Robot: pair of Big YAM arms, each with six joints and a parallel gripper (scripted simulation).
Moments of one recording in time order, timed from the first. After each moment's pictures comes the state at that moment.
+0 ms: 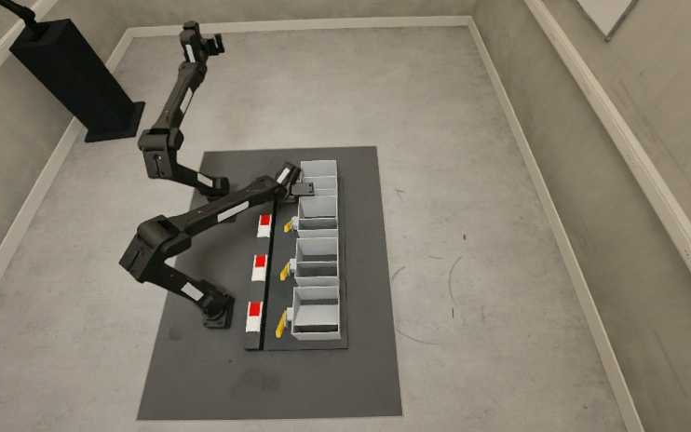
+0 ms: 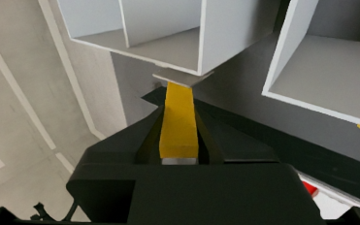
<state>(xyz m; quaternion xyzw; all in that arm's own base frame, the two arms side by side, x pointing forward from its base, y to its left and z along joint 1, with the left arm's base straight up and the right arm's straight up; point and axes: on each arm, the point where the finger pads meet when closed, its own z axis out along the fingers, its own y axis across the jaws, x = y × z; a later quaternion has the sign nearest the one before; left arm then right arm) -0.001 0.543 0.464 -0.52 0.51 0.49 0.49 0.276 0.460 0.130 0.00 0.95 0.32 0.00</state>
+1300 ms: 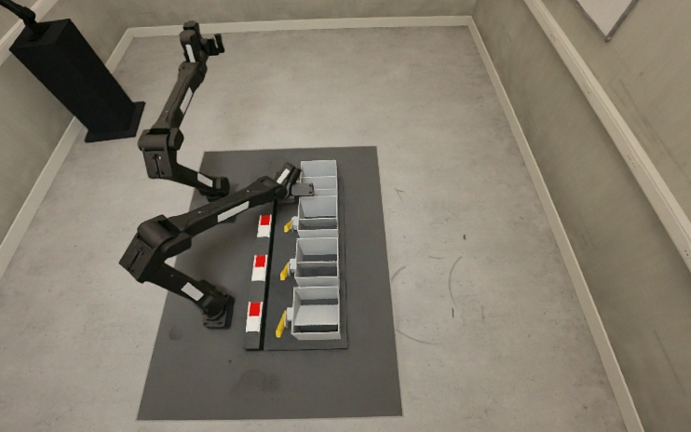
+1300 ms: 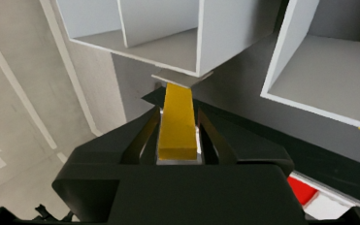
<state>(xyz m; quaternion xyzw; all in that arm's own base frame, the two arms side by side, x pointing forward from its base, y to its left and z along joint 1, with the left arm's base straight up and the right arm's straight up) -0.001 0.543 0.464 -0.52 0.51 0.49 0.49 0.276 0.460 0.129 0.00 0.95 0.32 0.00</state>
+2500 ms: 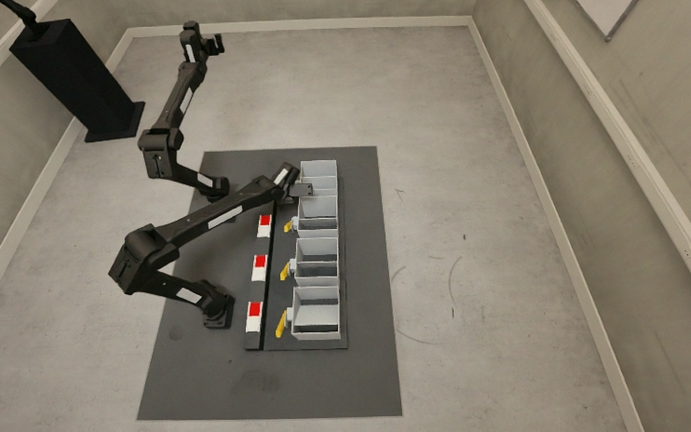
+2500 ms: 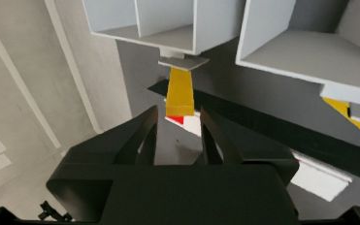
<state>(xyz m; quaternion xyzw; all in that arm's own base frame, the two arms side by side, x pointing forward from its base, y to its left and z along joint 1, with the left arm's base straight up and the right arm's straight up) -0.001 0.543 0.464 -0.52 0.51 0.49 0.49 0.276 0.434 0.165 0.01 0.95 0.33 0.00</state>
